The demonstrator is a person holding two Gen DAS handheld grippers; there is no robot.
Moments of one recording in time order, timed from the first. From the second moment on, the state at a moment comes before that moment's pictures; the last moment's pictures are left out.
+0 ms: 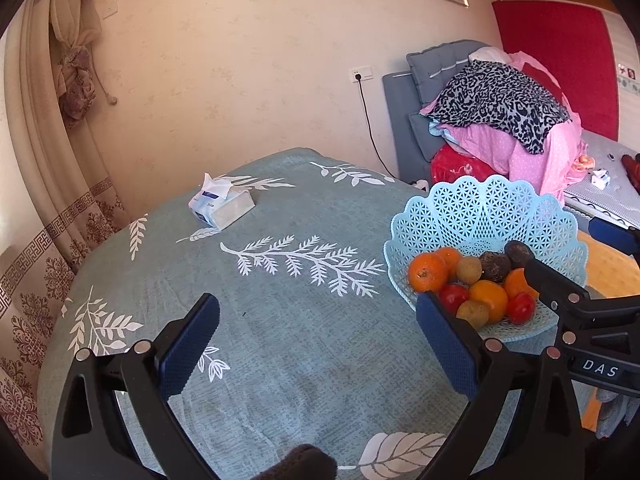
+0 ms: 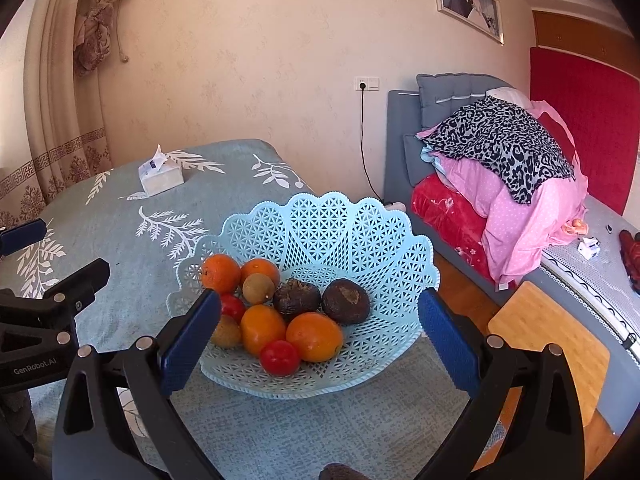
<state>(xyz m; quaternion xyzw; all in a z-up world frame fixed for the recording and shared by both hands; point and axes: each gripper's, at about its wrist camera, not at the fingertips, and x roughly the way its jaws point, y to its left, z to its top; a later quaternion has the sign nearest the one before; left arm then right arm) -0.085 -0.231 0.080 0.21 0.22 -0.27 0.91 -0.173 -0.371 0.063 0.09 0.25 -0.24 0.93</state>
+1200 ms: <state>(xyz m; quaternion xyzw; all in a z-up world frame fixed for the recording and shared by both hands) -0.092 -0.247 0.068 0.24 0.21 -0.28 0.91 -0.173 -0.376 0.051 0.08 0.26 -0.26 0.93</state>
